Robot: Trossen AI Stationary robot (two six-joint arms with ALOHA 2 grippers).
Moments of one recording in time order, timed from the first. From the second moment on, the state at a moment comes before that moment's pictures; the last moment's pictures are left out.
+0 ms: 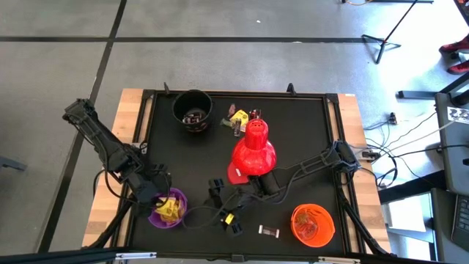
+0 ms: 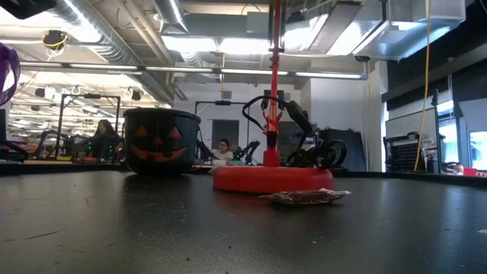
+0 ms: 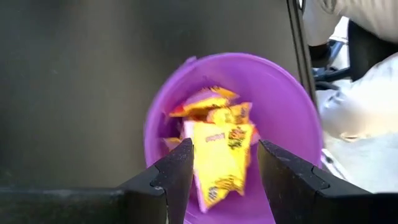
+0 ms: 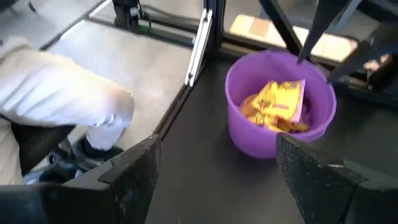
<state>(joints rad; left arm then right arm) -0.73 1.11 1.01 -0.98 -0.07 -0.63 0.40 2.10 2.02 -0.47 -0.06 -0.01</state>
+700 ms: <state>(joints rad) -0.73 1.11 1.00 -0.56 -0.51 -0.21 0.40 2.11 2.02 -0.47 -0.06 -0.01</state>
